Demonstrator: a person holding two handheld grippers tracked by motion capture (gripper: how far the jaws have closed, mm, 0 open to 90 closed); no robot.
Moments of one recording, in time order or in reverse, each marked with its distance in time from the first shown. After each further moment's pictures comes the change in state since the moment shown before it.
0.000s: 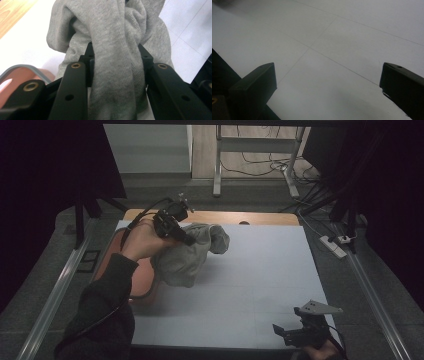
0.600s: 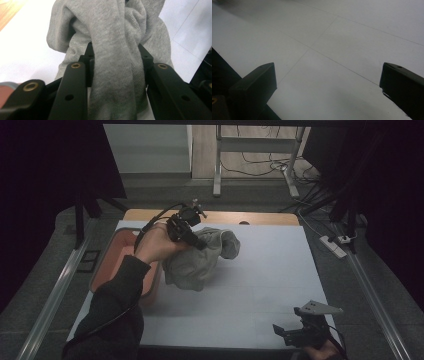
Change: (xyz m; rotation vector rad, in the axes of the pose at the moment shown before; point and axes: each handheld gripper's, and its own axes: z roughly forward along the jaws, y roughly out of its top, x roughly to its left) left arm -0.017 0.017 0.023 0.002 -0.034 0.049; right arm 0.000 0.000 0.000 0.000 0.002 0.001
